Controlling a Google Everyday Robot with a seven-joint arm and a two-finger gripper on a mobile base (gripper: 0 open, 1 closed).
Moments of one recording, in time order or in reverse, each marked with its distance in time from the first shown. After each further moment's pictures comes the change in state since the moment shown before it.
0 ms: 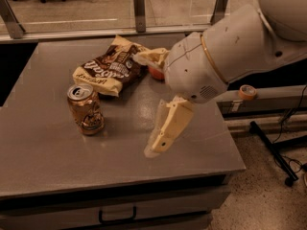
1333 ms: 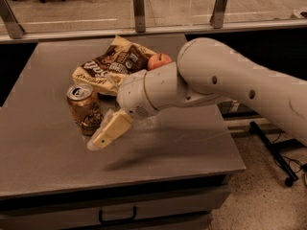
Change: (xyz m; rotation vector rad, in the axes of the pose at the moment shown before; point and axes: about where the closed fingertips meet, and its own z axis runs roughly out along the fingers) arm 0.009 -0.050 0.137 0.080 -0.214 0.201
